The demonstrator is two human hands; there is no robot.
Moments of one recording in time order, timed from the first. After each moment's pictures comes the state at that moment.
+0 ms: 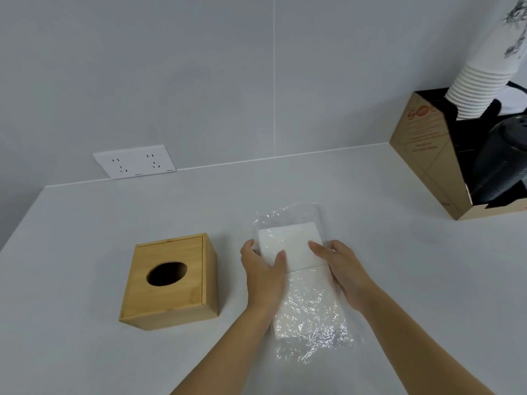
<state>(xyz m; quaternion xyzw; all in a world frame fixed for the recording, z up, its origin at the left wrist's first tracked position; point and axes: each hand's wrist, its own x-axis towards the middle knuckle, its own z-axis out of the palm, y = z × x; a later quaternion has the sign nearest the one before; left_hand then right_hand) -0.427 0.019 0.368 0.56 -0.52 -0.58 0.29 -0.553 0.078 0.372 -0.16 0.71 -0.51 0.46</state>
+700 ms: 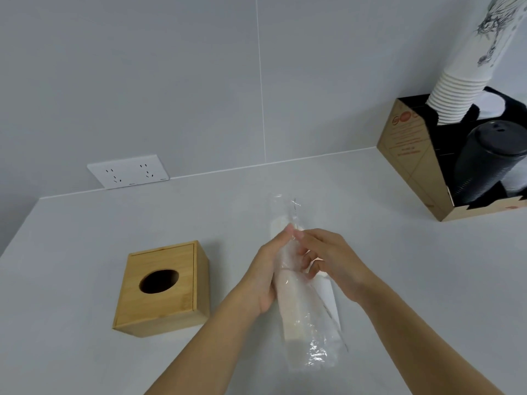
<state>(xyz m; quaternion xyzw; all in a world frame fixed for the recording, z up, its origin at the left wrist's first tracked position) -0.435 0.017 0.434 0.35 -0.36 -0.86 0.10 -0.553 0.083 0.434 -0.29 0.62 -0.53 0.50</state>
